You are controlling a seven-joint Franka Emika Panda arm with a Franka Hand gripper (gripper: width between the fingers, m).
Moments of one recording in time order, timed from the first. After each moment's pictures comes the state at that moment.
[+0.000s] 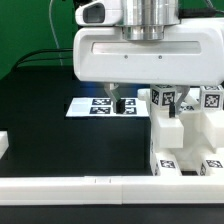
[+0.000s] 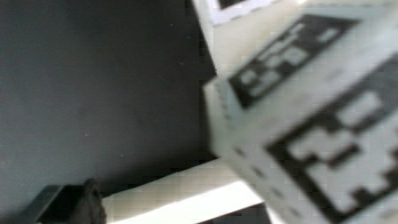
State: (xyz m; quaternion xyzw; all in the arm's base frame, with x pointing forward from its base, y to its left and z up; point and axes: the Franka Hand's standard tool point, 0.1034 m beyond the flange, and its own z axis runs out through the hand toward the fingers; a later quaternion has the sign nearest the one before) arm 0.619 0.021 0.104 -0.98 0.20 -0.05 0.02
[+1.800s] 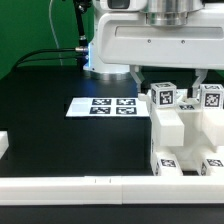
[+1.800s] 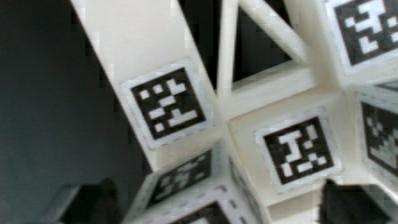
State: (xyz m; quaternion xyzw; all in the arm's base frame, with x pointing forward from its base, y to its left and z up) arm 0.586 0.053 0.117 -0.98 0.20 0.02 0.02
